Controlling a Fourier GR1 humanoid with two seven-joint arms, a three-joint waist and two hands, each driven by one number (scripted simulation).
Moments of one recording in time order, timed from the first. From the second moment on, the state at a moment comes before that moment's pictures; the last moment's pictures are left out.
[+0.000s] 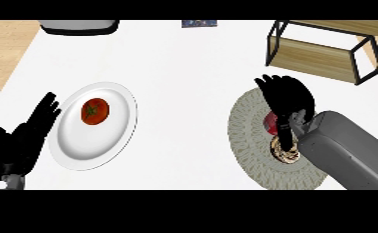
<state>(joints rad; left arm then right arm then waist) 0.03 0.48 -0.02 -1.41 0.29 0.08 0.04 -0.65 -0.61 0.73 -1.49 0.43 0.54 0.83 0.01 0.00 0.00</state>
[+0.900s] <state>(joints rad) 0.01 0.41 0.05 -1.39 0.21 0.02 0.07 -0.54 -0.49 0.59 -1.24 0.80 0.49 0.53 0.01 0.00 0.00</state>
